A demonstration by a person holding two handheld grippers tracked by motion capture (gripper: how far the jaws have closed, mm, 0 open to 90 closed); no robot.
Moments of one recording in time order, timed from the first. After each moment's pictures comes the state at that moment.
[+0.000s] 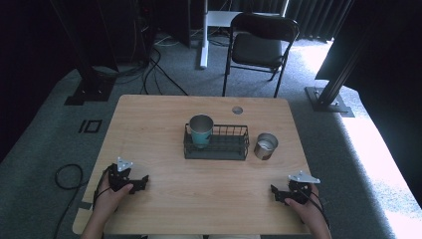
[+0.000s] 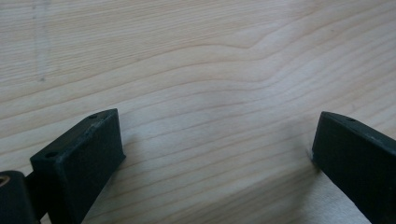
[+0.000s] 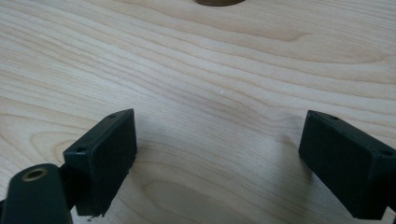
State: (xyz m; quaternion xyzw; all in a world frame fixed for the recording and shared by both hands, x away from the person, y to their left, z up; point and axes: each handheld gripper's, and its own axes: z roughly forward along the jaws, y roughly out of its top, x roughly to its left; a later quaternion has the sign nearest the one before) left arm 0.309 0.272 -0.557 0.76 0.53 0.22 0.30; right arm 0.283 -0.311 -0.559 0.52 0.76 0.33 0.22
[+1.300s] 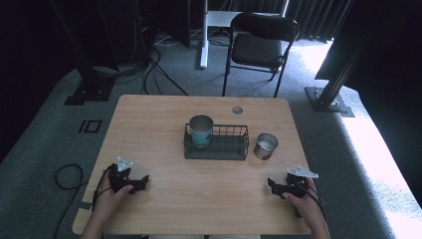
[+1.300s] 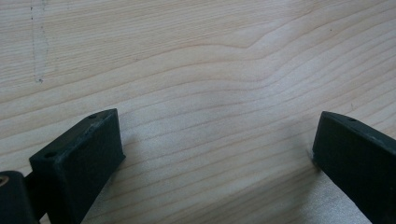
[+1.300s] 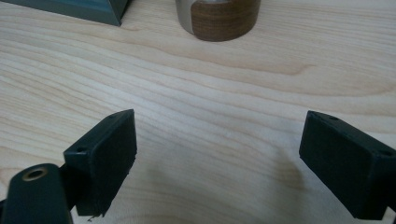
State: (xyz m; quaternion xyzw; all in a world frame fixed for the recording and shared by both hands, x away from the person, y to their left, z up) left arm 0.309 0.272 -0.557 0.76 0.53 0.22 0.30; right arm 0.298 -0.302 -0.554 0.53 0.74 0.36 0.22
